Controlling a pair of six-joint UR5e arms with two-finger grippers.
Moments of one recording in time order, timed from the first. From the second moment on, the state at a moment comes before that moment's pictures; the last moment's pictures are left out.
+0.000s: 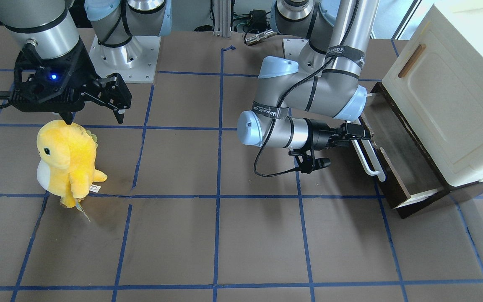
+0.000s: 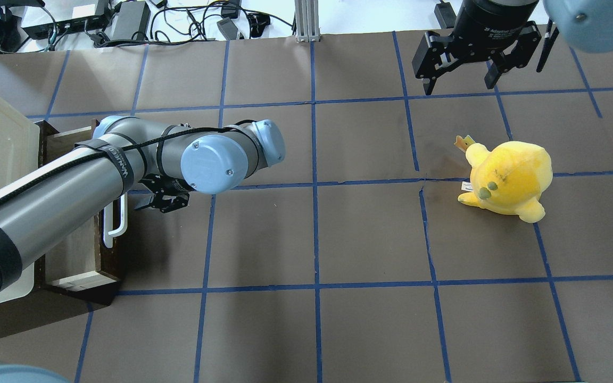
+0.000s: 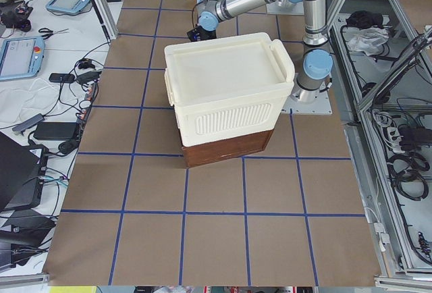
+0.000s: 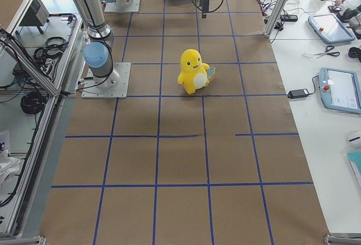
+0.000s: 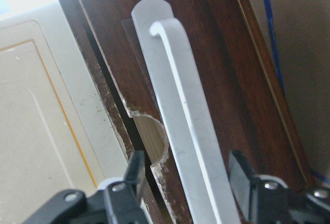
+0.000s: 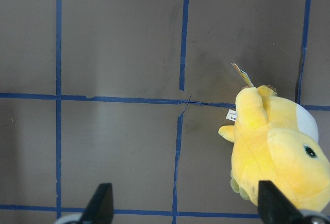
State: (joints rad) left arm -1.84 -1.95 -1.77 -1.82 2.61 -0.60; right arm 1.60 -1.48 1.44 -1.57 -1.58 -0.02
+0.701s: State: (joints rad) left arm -1.81 -1.72 -1.54 -1.80 2.08 -0.26; right arm 1.60 -1.48 1.44 -1.57 -1.58 -0.02
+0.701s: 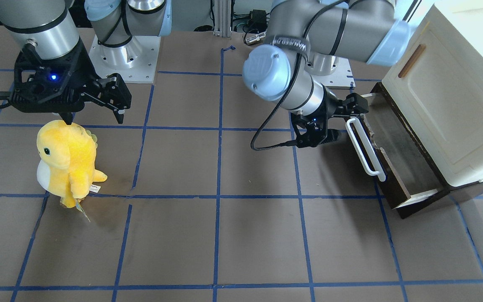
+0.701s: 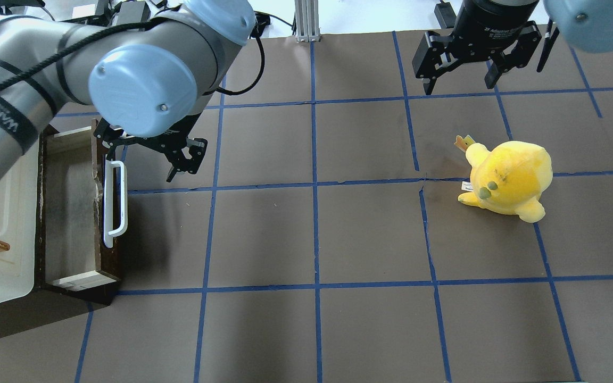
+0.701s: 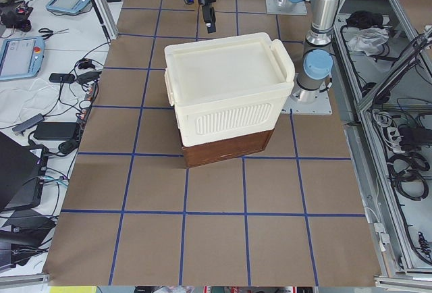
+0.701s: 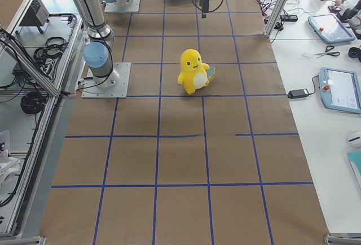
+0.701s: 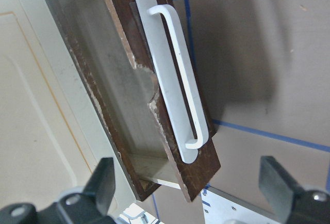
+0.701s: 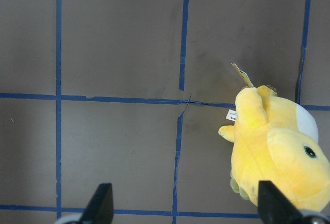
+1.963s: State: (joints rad) left arm -1.63 -1.58 -1.53 -1.51 1.58 -0.11; right arm 1.60 -1.48 1.44 -1.57 -1.58 -0.02
